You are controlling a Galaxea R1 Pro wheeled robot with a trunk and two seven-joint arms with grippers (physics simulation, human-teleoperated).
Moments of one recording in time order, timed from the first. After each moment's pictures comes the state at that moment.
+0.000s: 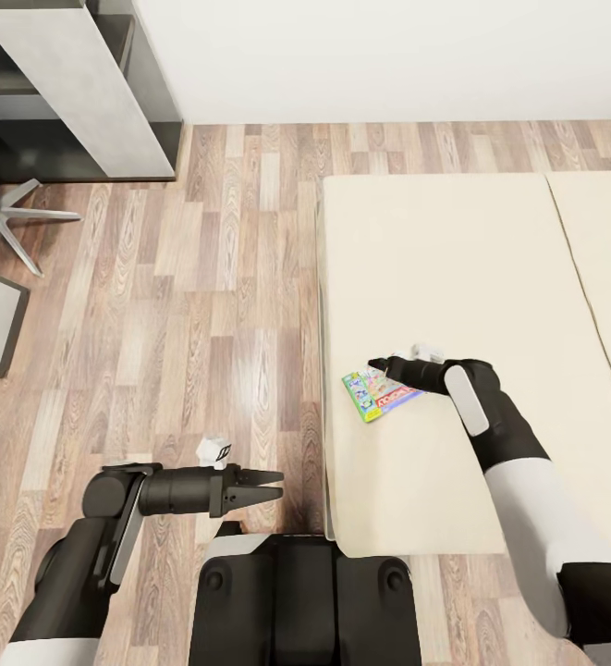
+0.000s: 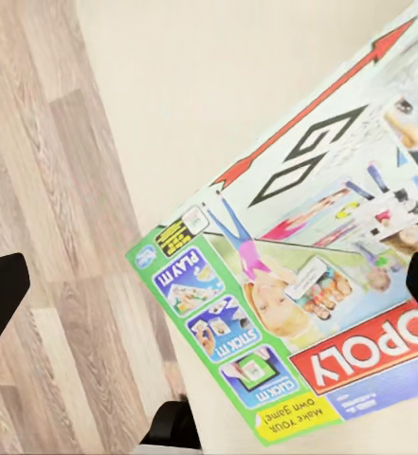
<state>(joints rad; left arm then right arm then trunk) -0.46 0.01 0.06 -1.48 -0.01 1.00 -1.55 -0.98 -0.08 0.02 -0.97 -0.53 0.82 0.07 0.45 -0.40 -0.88</state>
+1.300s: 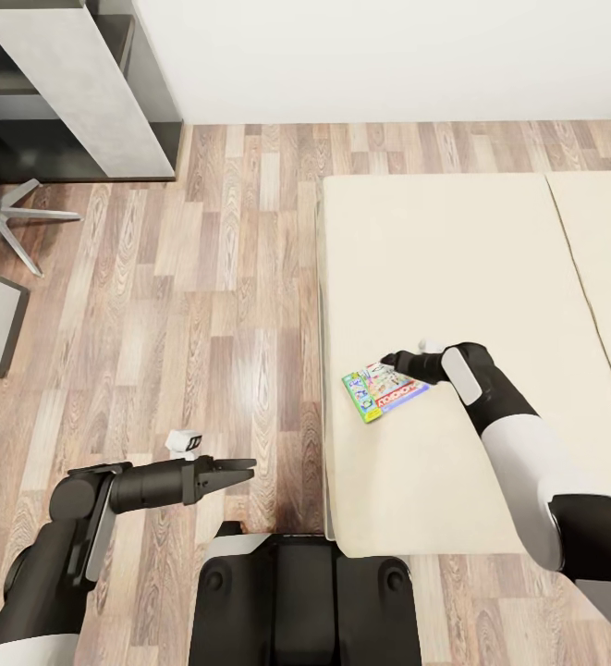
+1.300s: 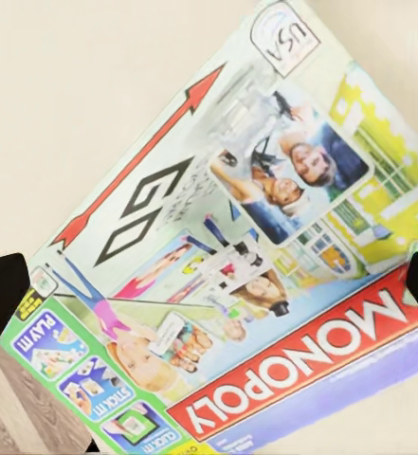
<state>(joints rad) -0.46 0.04 0.18 -1.48 -0.01 1.00 -1.56 -1.16 -0.09 0.03 -0.64 -0.51 0.77 -0.04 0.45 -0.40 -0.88</state>
